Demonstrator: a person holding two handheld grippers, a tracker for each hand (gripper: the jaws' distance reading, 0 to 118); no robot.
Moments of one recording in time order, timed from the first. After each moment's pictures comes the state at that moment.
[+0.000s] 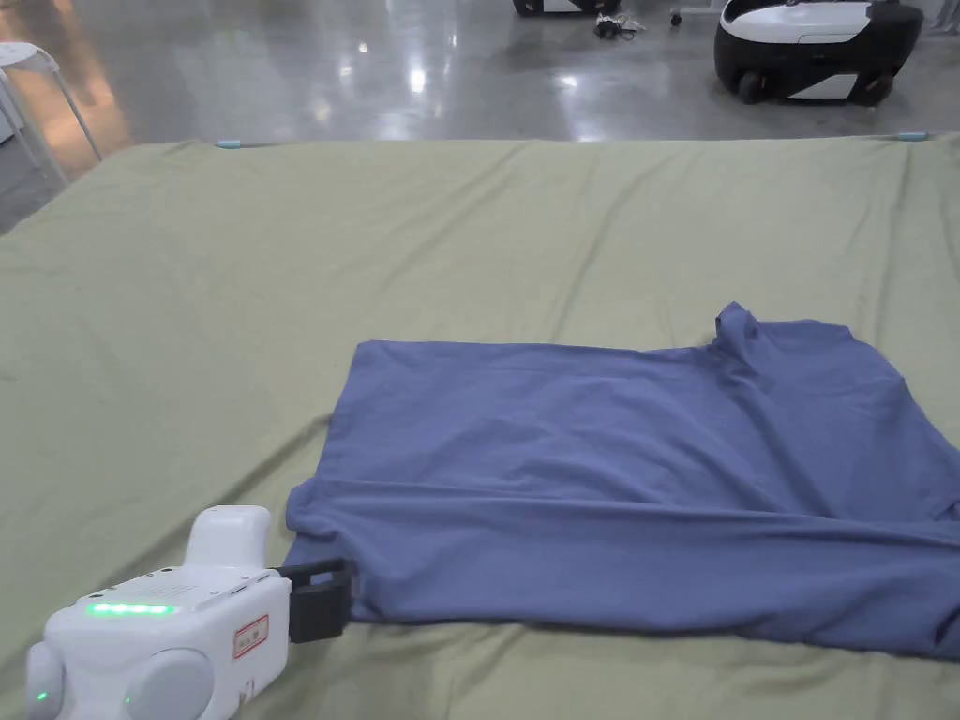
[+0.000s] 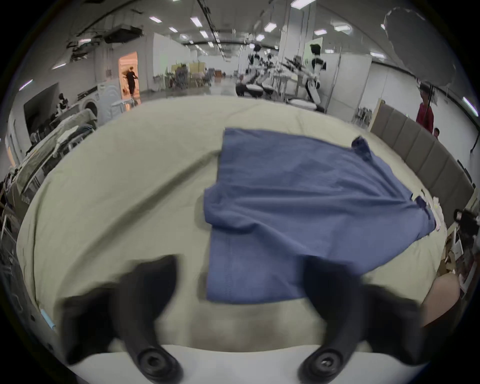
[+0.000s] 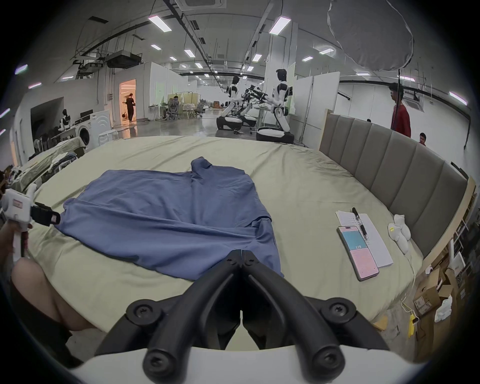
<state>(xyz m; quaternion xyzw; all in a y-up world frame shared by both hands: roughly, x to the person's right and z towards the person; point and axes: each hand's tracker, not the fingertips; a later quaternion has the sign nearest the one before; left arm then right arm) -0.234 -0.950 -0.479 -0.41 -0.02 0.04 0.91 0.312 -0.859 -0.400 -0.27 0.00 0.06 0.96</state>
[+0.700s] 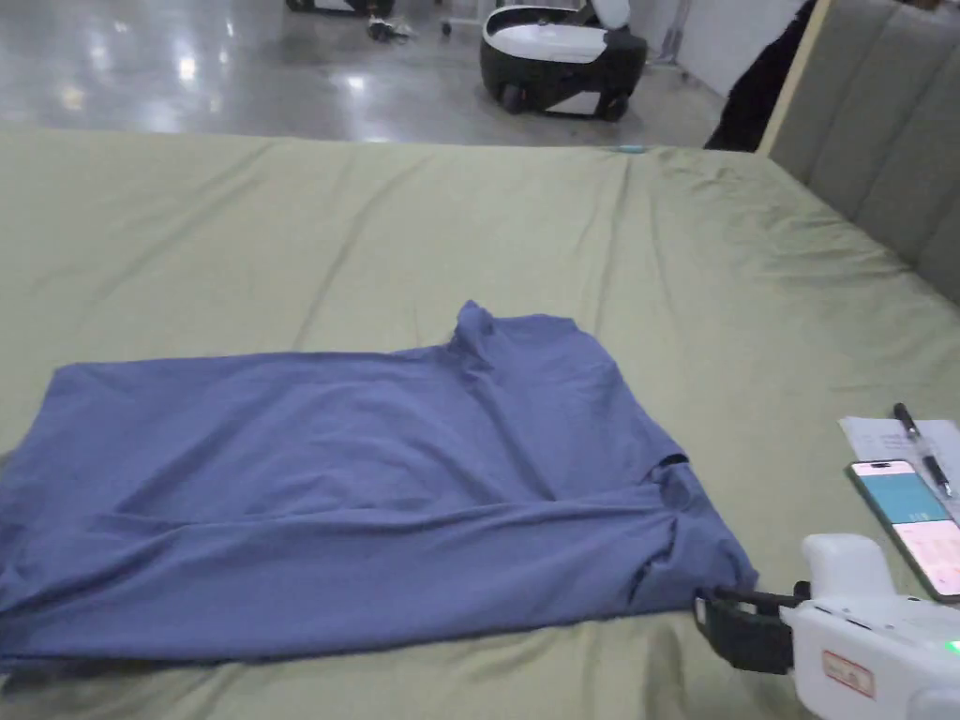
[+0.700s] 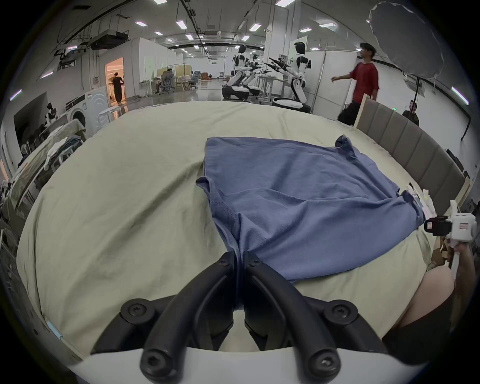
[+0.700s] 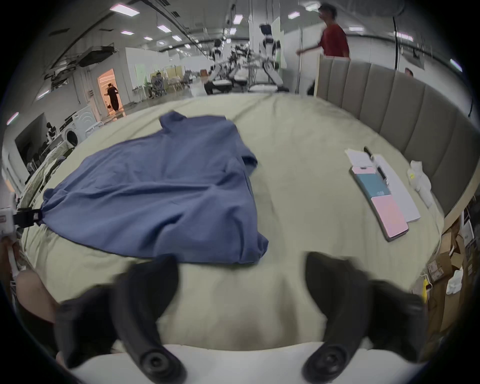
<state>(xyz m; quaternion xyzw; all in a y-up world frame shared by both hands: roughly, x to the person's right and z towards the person) -0.223 -0.920 -0.459 -0.38 -0.05 0.03 0.92 0.386 -0.937 -0.452 -0.41 -0.01 -0.02 0.91</state>
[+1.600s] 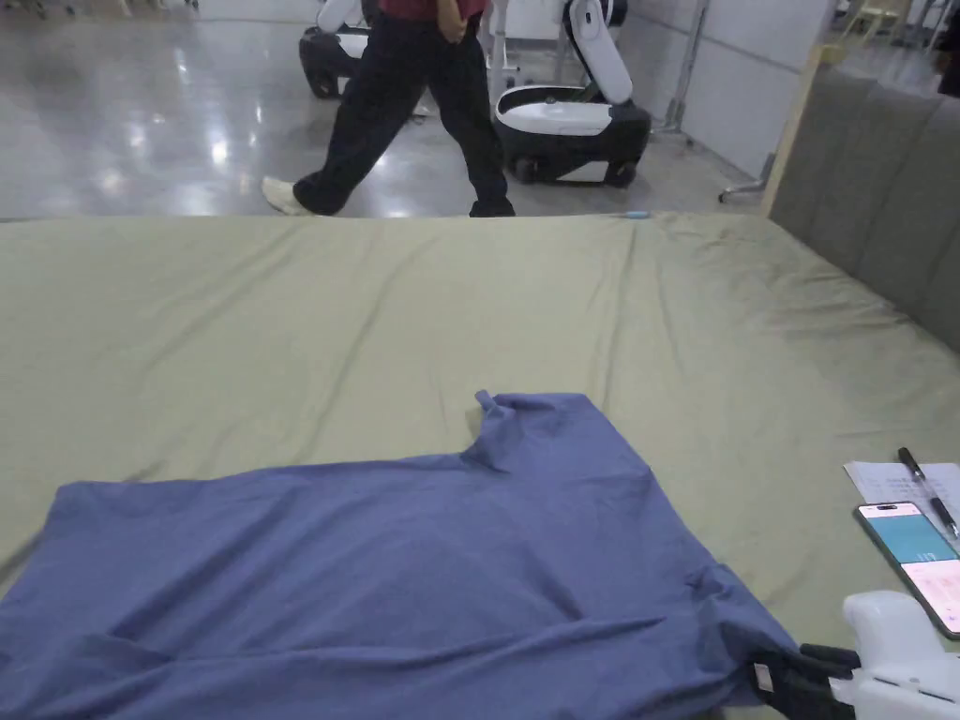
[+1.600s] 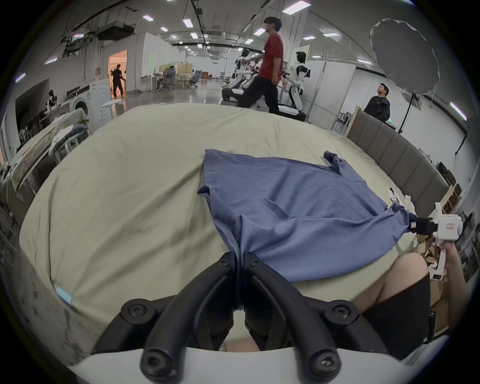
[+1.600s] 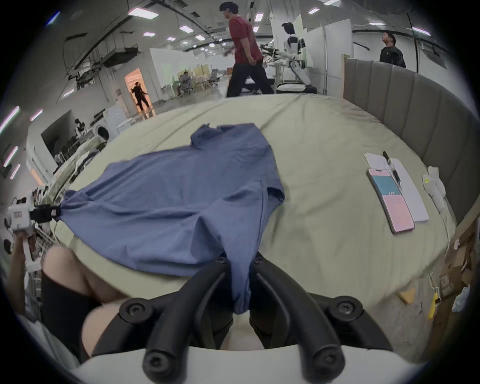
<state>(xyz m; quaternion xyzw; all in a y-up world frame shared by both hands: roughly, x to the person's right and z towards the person) -0.261 -0.884 -0.359 -0.38 -0.06 0.07 0.92 0.376 -0.897 -0.386 -0.40 0.09 -0.02 0.91</state>
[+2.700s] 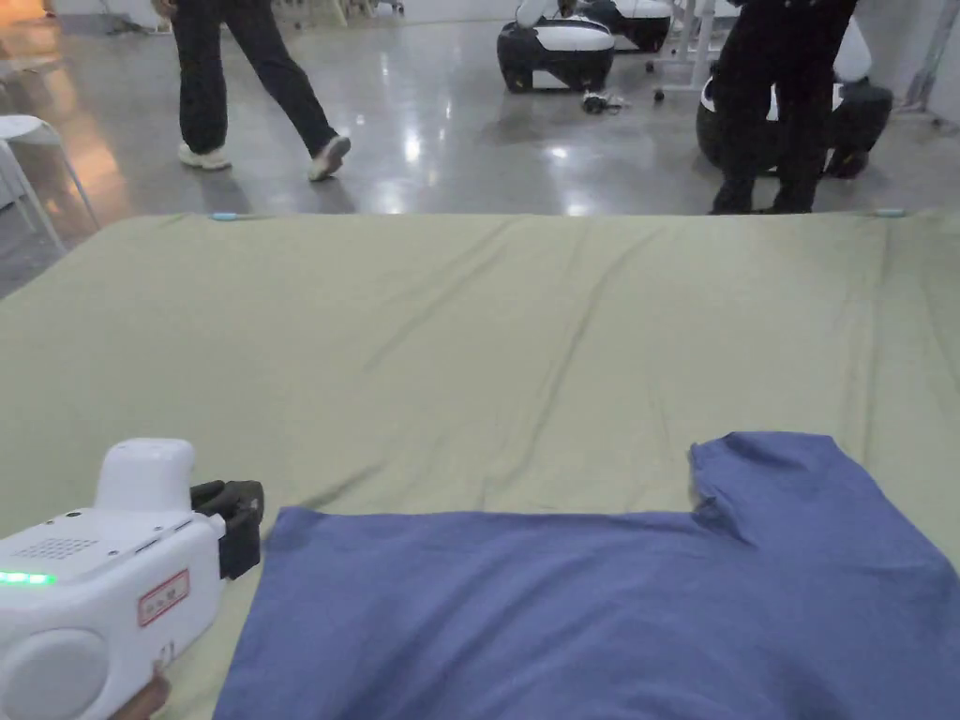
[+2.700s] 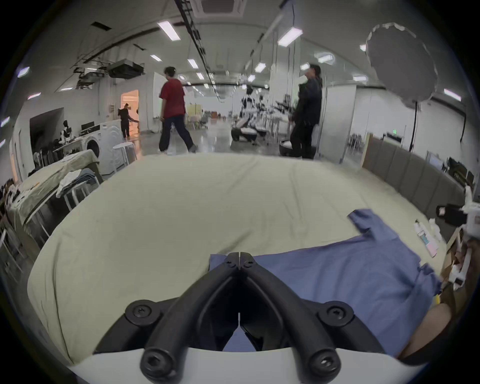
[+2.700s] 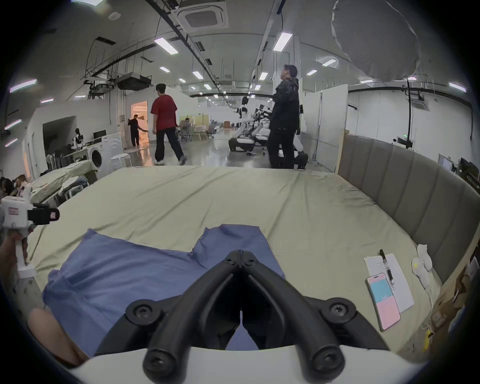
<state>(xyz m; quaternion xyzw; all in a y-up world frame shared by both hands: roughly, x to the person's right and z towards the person) -0.256 -0.862 -0.529 -0.28 -0.02 0.01 0.96 0.264 -0.811 -0.501 -0.22 0.04 0.03 0.97</state>
